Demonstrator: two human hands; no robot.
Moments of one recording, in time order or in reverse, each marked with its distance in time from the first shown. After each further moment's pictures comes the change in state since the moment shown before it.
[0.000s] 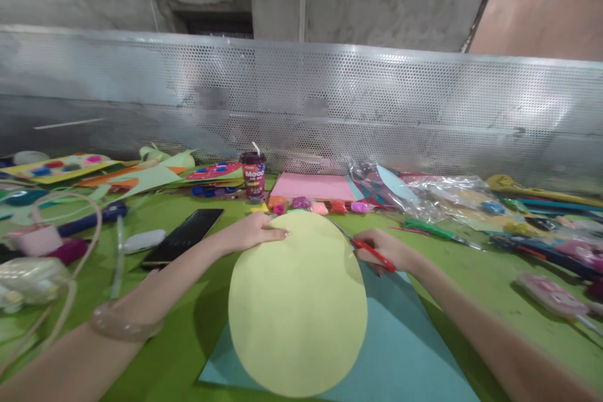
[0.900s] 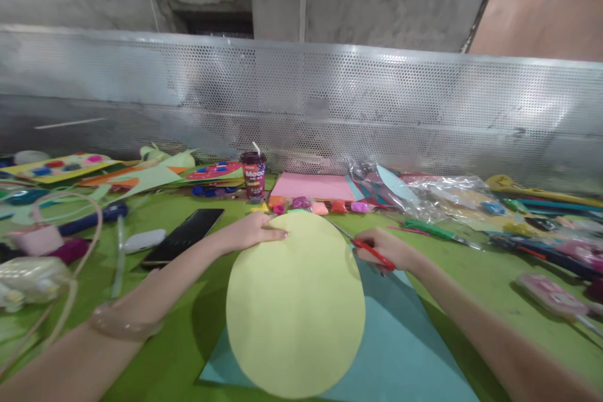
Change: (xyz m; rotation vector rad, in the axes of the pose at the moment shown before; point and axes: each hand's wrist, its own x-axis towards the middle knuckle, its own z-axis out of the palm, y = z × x) left_hand 0.000 -0.001 -0.001 -0.030 -0.019 -0.006; right_hand 0.000 0.001 0.000 0.013 0.033 0.026
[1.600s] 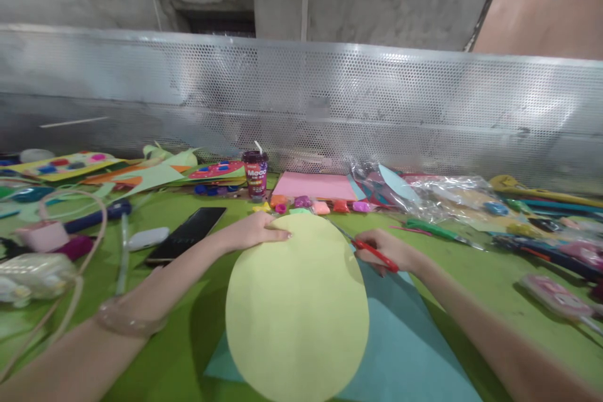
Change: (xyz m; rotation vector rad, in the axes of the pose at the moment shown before) left_hand 0.001 -0.002 -0.001 0.065 0.012 -0.033; right_hand 0.002 0.005 0.002 -0.010 -0.042 -0.019
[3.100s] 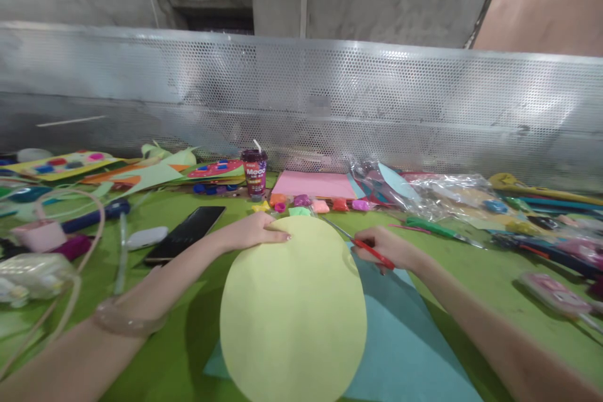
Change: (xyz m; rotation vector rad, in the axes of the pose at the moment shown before) left_hand 0.002 -0.006 -0.001 0.089 0.004 0.004; right_hand -0.002 -0.011 0.000 -0.008 0.042 0.030
